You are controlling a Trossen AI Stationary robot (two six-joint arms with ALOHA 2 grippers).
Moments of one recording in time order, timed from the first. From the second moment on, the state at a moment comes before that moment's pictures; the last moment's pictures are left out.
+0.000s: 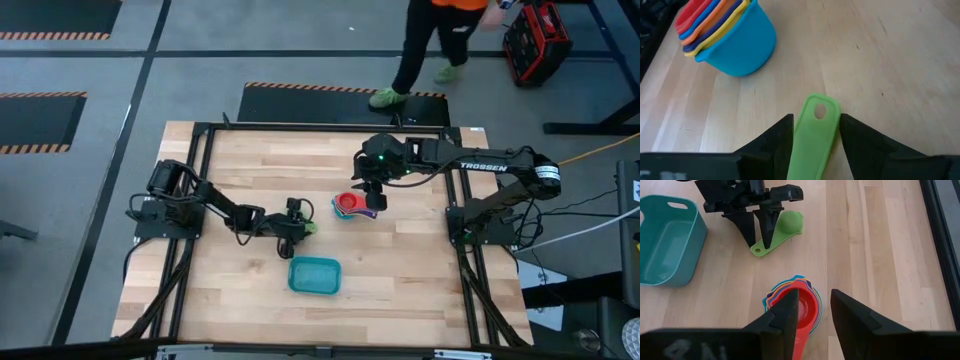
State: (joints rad) left arm -0.15 1.83 0.58 0.63 -0.32 0.32; right arm -0.20 1.42 1.20 -0.65 -0.10 -0.21
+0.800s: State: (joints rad) left arm -0.15 1.83 0.57 0.64 -0.26 0.33; right arm -0.20 1.42 1.20 -0.65 -0.10 -0.21
